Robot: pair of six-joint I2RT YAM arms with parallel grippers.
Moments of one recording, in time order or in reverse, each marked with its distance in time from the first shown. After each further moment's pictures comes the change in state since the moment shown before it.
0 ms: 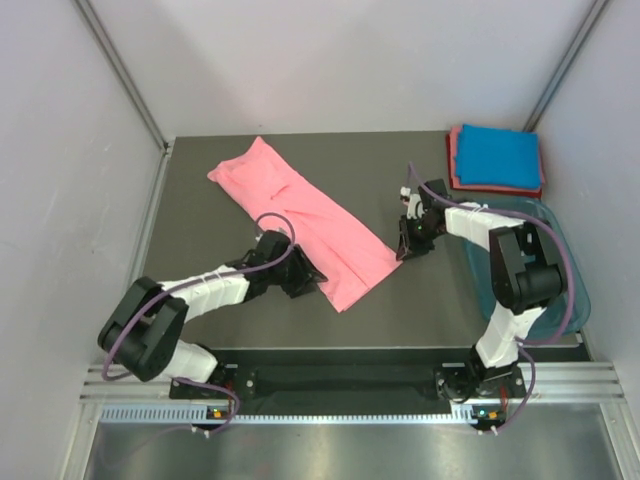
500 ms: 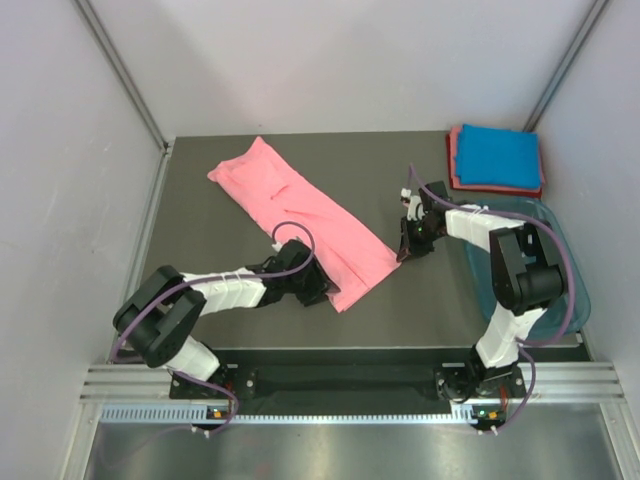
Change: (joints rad) left arm -0.167 0.119 0.019 0.061 -0.093 -0.088; right arm -0.001 -0.008 -0.028 0.025 -0.016 0.013
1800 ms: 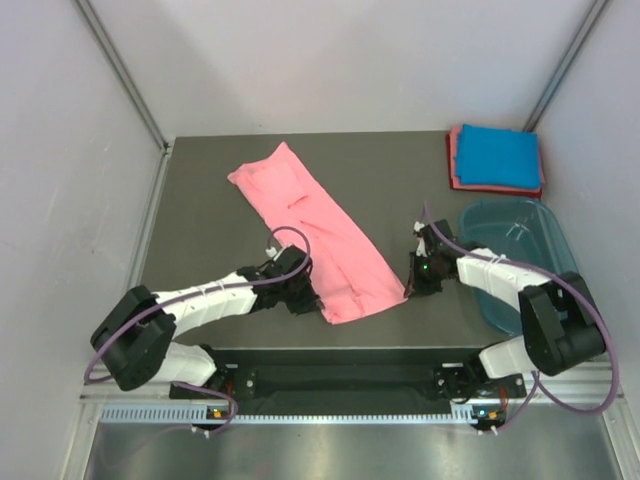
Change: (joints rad) left arm -0.079 -0.159 0.041 -0.333 -0.095 0.018; right arm 0.109 -0.373 -0.380 0.025 0.154 0.279
